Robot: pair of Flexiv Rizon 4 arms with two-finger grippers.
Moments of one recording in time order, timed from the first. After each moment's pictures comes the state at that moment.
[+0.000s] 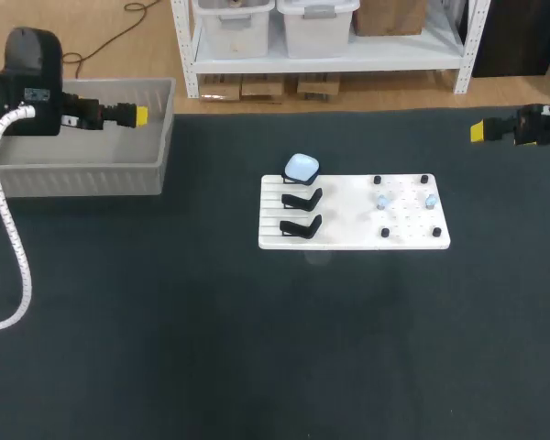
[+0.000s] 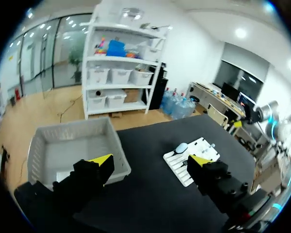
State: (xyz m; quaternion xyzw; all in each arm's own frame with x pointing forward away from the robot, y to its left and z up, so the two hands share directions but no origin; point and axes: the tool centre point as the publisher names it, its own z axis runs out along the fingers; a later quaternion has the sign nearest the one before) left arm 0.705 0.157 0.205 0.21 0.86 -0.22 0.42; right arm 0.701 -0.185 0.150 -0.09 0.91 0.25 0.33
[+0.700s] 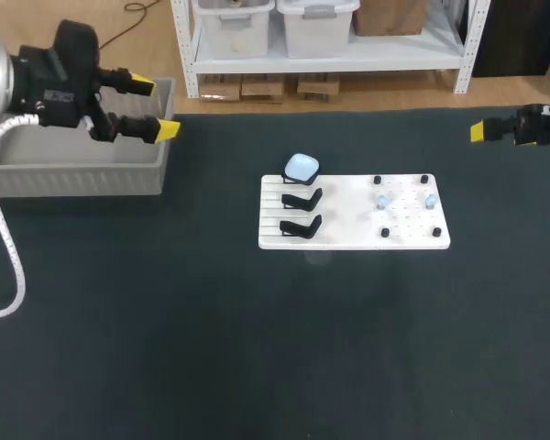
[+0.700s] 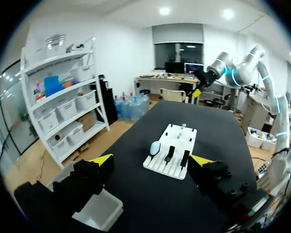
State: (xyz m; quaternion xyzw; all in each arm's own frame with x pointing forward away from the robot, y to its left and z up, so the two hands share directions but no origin) left arm 0.708 0.105 0.203 0.48 0.72 -0.26 0.43; right arm 0.701 -0.185 0.150 -0.09 0.91 0.25 0.33
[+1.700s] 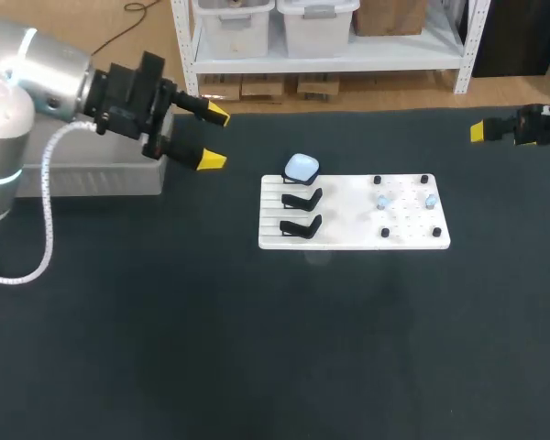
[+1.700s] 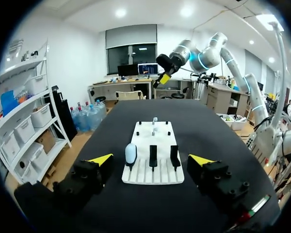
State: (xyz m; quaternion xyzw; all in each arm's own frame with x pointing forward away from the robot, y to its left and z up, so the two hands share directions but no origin) left arm 0.735 0.037 0.124 0.61 0.61 -0.36 0.36; right arm 0.701 -0.186 0.150 -0.09 0.91 0.25 0.33
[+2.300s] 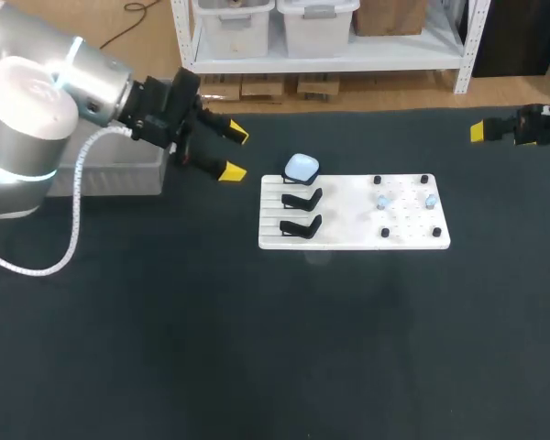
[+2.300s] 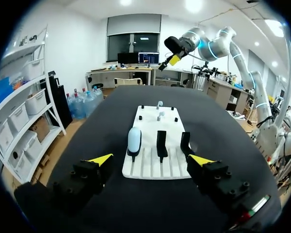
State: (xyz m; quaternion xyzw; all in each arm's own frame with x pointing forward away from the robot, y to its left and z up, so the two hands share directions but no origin) left arm 0.757 0.016 0.071 0.62 0.63 -0.36 0.31; right arm 0.701 -0.185 0.150 -0.09 0.91 0.25 0.33
